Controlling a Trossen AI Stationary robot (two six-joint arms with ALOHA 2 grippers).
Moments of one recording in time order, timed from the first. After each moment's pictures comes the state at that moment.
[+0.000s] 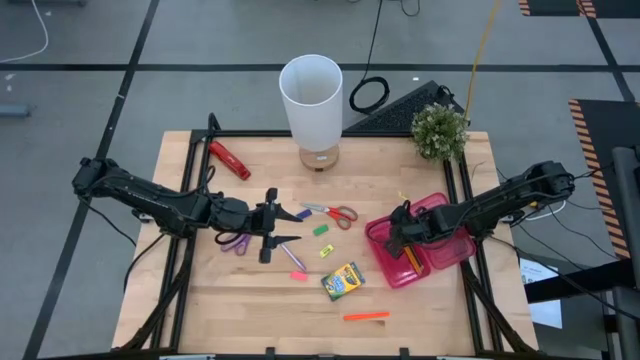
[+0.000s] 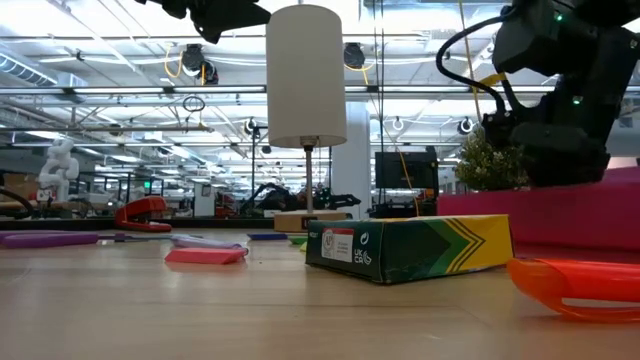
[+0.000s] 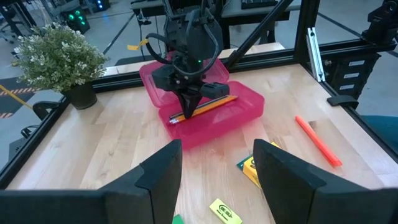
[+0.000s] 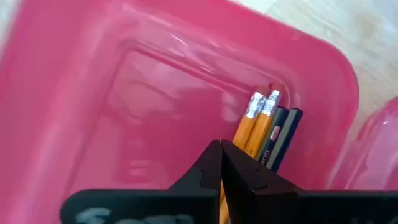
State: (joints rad) left arm -0.24 1.17 0.76 0.11 -0.19 0.07; right arm 0.24 1.31 0.54 -0.55 0.23 1.01
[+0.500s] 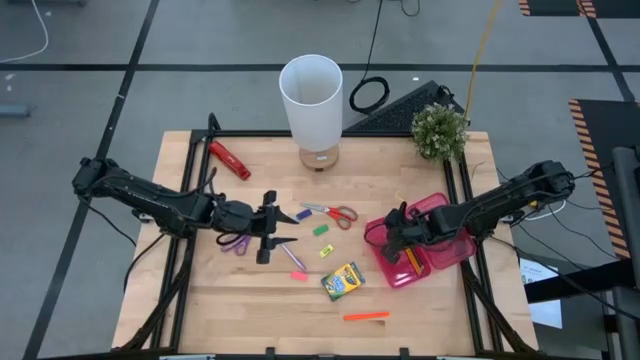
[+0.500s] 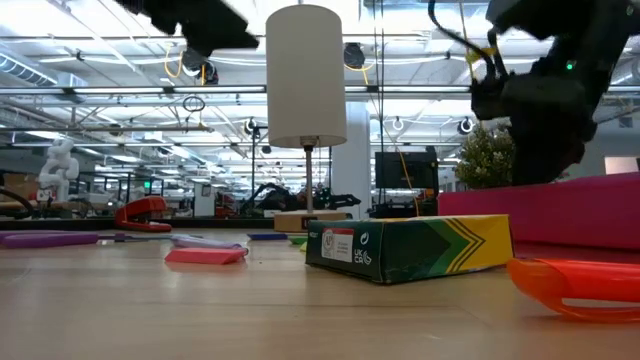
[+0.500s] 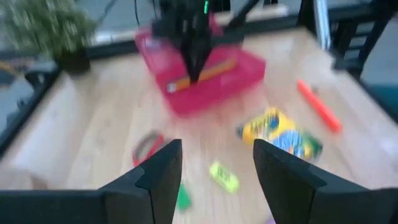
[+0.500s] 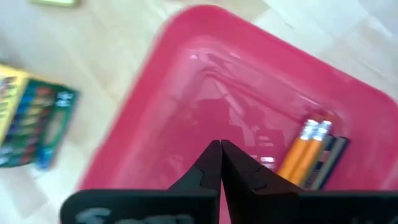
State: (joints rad) left arm -0.24 1.17 0.76 -0.03 -0.19 0.03; right arm 0.29 1.30 0.64 -0.55 0.23 0.96
